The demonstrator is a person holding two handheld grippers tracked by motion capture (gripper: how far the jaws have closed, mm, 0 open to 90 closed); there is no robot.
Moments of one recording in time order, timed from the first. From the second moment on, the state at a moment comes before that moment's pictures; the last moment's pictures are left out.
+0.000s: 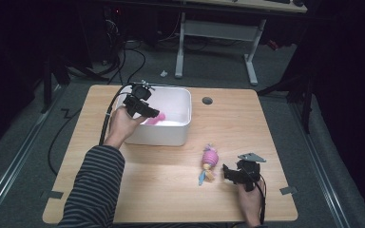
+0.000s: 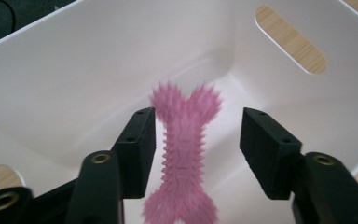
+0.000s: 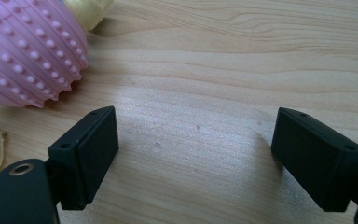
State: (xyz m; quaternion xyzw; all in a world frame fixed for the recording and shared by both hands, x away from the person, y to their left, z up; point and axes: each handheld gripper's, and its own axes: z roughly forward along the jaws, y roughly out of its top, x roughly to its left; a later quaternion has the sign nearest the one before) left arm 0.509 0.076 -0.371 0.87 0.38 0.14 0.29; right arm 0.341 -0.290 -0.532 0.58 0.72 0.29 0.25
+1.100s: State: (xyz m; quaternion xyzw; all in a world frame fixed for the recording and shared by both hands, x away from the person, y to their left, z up) left arm 0.427 0.136 -0.340 0.82 0.37 0.21 0.39; right arm 0.340 -0.290 -0.532 0.58 0.72 0.29 0.25
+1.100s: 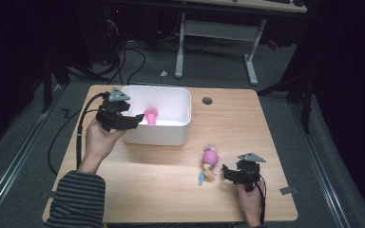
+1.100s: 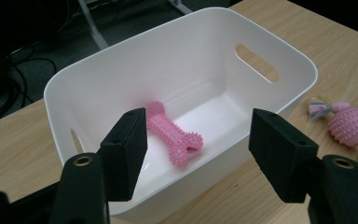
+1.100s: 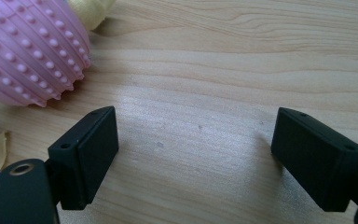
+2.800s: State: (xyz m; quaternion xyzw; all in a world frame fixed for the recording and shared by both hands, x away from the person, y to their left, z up) left arm 0.374 0.173 -0.406 0.79 0.41 0.18 0.43; right arm 0.338 -0.286 -0.532 0.58 0.72 0.29 0.25
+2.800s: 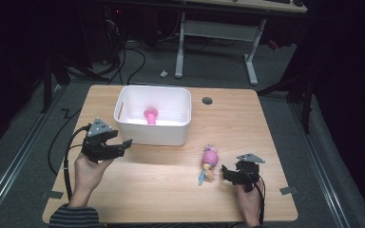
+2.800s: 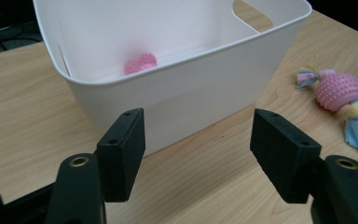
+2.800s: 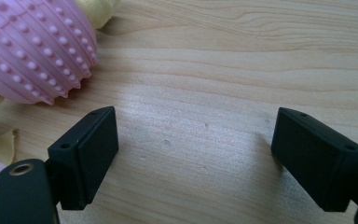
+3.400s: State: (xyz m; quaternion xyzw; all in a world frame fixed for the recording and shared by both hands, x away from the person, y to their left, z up) left arm 0.369 0.167 -0.448 0.78 0.43 0.15 0.43; right arm 0.338 -0.286 -0.532 0.58 0.72 0.29 0.25
